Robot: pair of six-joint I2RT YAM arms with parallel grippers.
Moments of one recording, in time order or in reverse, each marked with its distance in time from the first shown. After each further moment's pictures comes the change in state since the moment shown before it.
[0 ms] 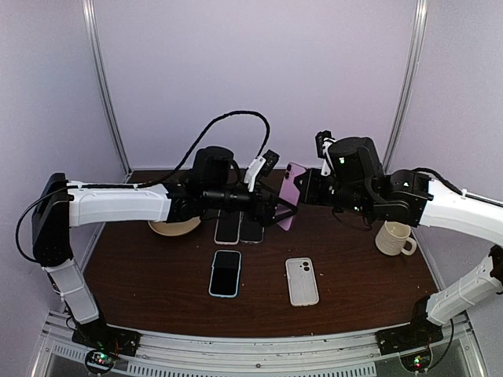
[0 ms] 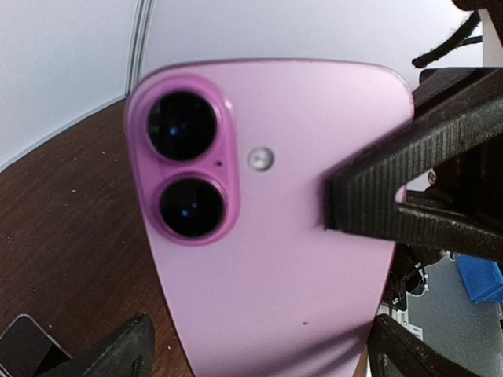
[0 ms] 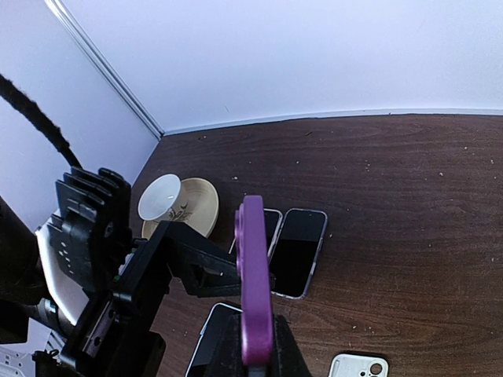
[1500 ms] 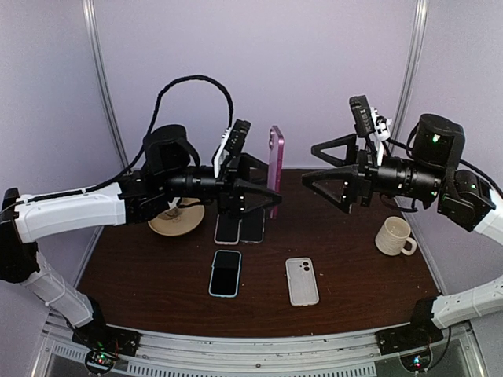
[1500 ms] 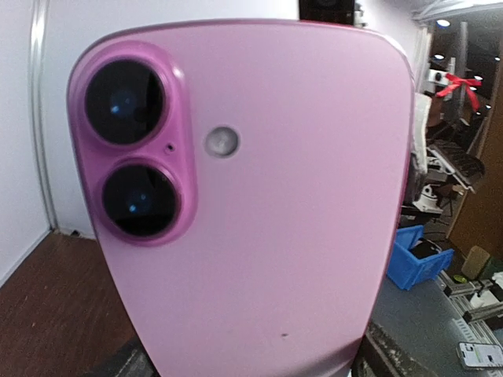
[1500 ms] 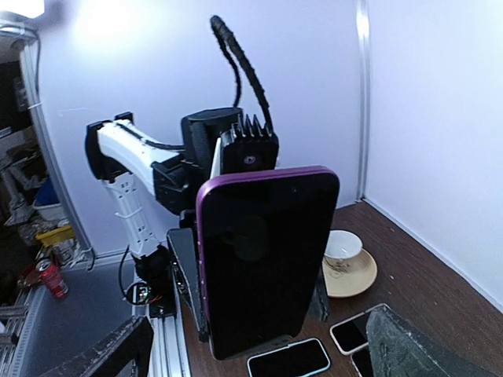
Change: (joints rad) left arm -0.033 -0.270 -0.092 0.140 0.267 0.058; right arm -0.061 -0.302 -0.050 0.149 -0.692 -0.574
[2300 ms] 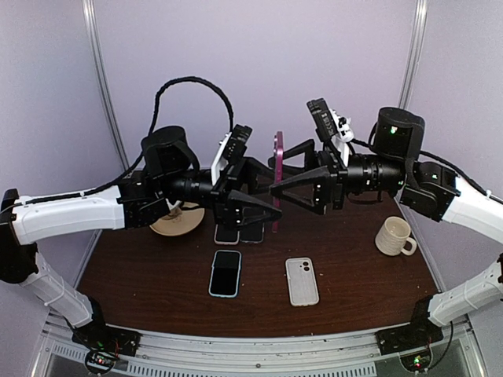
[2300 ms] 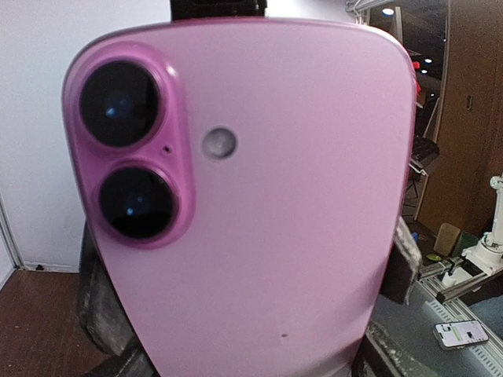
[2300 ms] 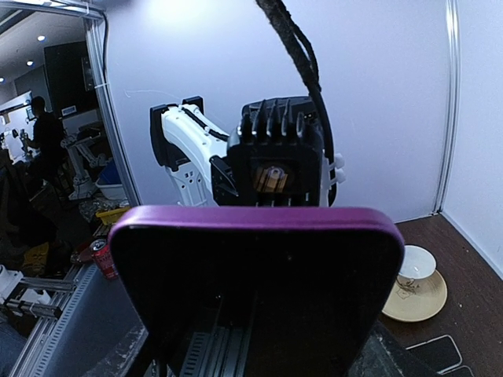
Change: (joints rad) left arm -0.054 -0.018 -0.004 0.055 0.117 0.041; right arm 0.018 0.197 0.076 0.152 -0.338 0.015
